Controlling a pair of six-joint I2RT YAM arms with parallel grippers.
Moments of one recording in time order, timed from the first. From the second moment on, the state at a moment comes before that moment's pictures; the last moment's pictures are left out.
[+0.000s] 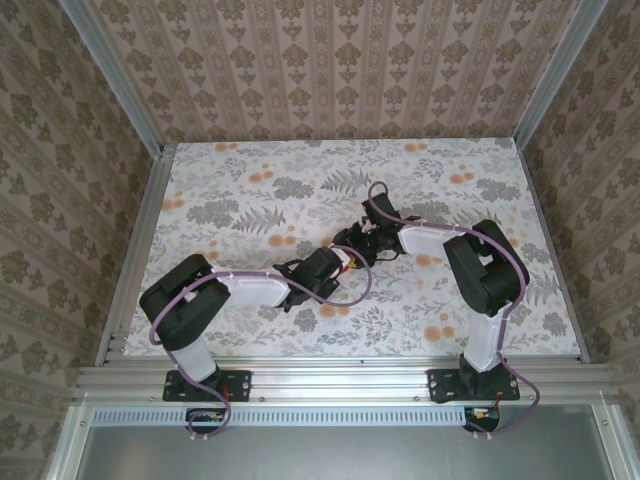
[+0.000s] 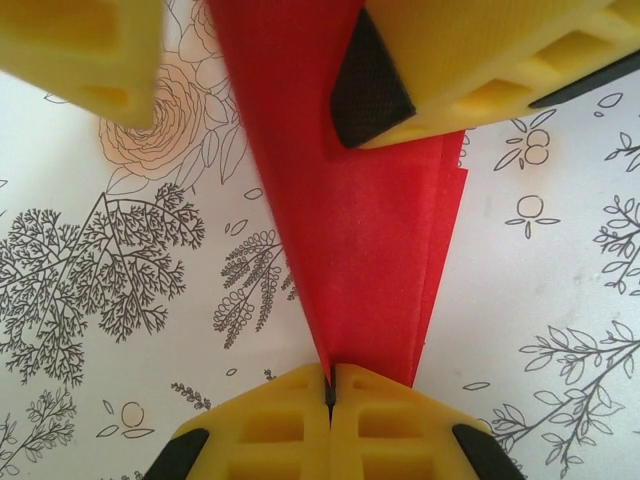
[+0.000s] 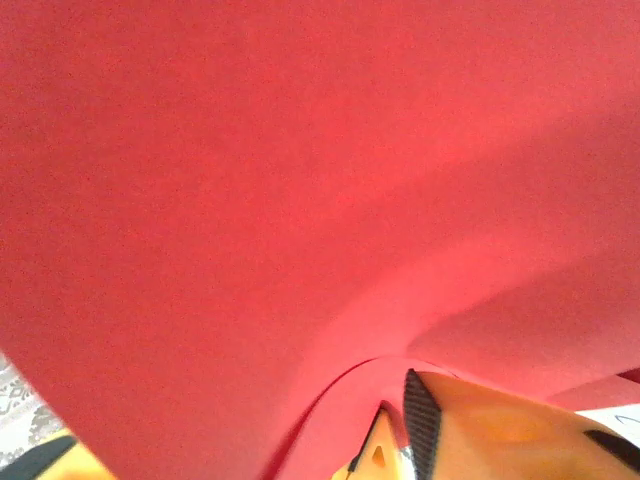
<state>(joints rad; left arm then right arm) -0.97 1.70 0.79 -0.05 -0.28 0.00 0.47 1.89 1.08 -0.17 -0.55 1.18</state>
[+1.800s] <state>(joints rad) -0.72 1.60 0.54 0.32 0.31 -0.37 0.47 1.89 1.09 -0.24 -0.49 1.13</state>
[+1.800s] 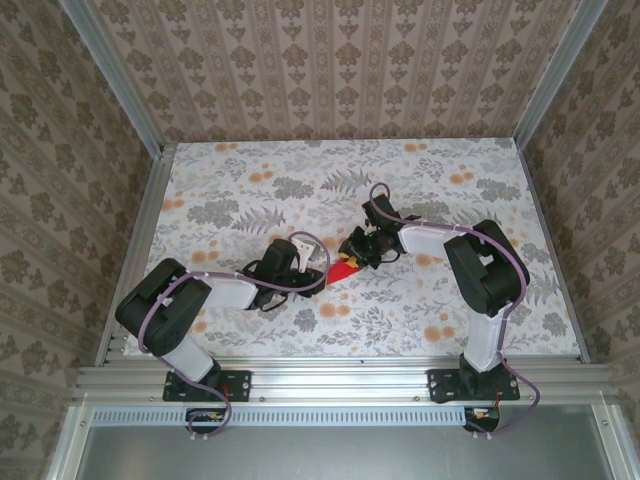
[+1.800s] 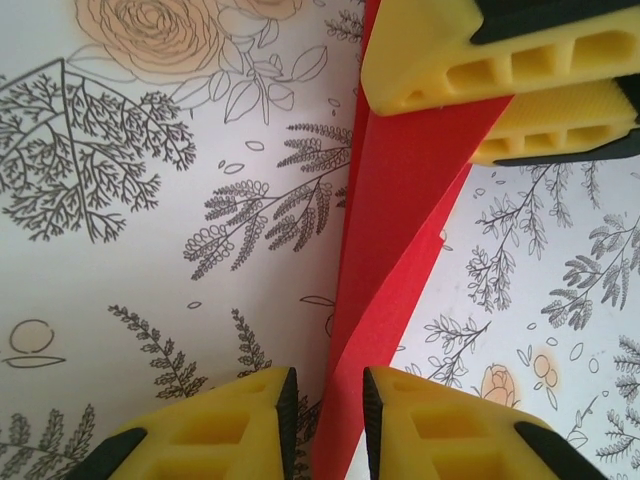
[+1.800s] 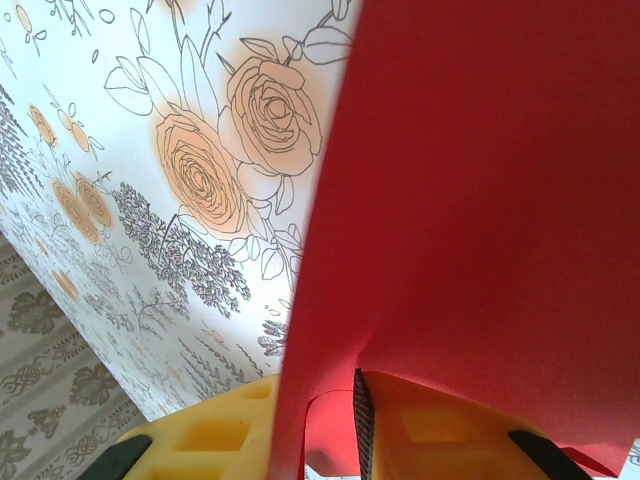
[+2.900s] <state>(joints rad) -0.85 1.62 0.60 0.21 -0.03 -0.25 0.47 1.84 1.05 -0.24 -0.50 1.13</state>
